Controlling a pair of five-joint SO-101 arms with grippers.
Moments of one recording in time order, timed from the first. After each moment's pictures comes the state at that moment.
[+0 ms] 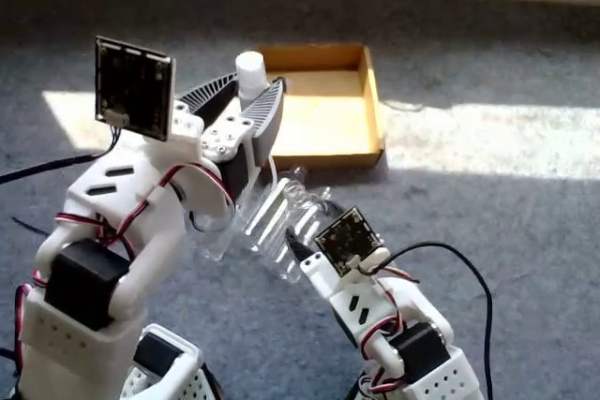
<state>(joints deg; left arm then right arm) 21.1 -54.1 18.0 56.1 13.8 -34.6 -103.6 89.3 43.9 13.6</state>
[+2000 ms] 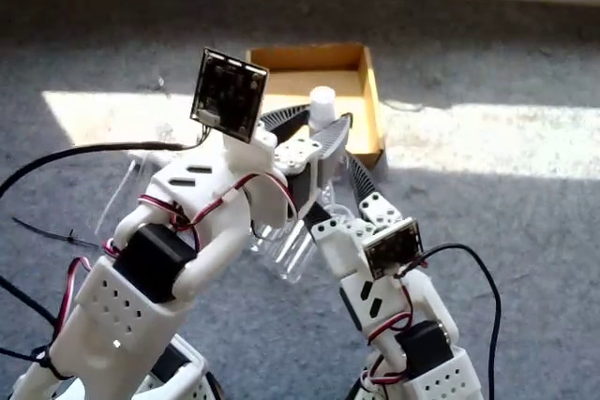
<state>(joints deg) 32.4 -48.4 26.0 48.6 18.8 -29.6 -101.0 88.9 18.0 10.0</state>
